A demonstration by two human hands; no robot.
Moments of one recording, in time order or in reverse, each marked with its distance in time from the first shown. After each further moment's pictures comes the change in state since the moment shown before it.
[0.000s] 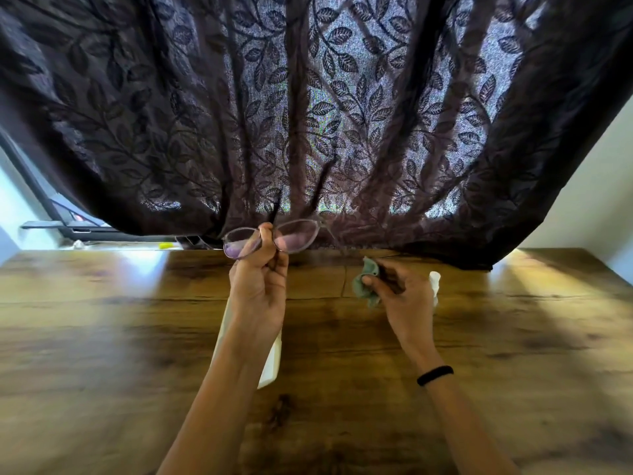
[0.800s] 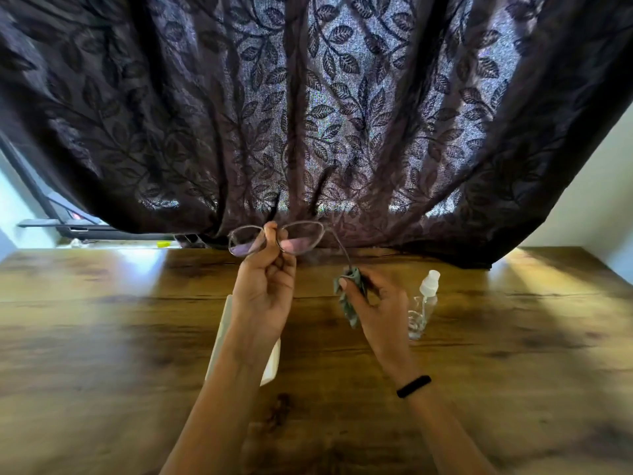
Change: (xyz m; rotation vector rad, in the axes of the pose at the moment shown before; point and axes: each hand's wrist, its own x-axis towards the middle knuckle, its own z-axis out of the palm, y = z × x) left_hand 0.010 -0.008 -0.007 -0.037 -0.088 -0.096; right_hand -0.020 -0.008 0.022 -0.023 -0.055 -0.161
